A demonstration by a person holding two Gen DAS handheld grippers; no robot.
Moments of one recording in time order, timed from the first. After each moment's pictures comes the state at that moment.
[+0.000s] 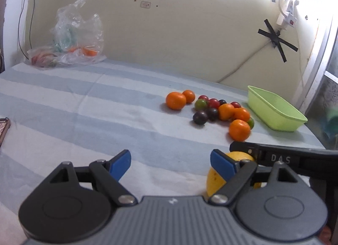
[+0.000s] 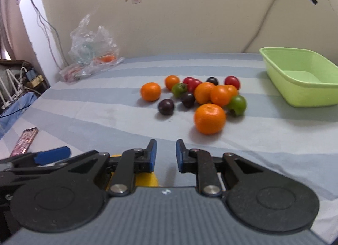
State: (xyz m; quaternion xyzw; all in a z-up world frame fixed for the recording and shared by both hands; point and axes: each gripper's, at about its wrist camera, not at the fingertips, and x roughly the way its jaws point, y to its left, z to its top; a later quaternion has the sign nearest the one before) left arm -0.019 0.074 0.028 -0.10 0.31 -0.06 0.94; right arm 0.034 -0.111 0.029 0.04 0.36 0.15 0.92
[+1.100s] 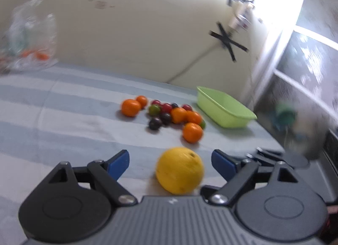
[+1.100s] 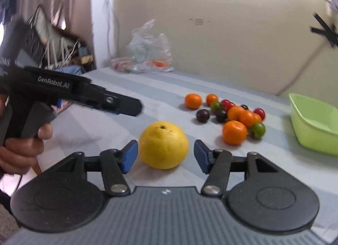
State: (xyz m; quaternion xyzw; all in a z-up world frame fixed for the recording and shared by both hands) left arm -0.013 0.089 0.046 -0.11 0.30 -0.23 0.92; right arm -0.025 -0.118 0.038 -0.08 0.26 0.30 0.91
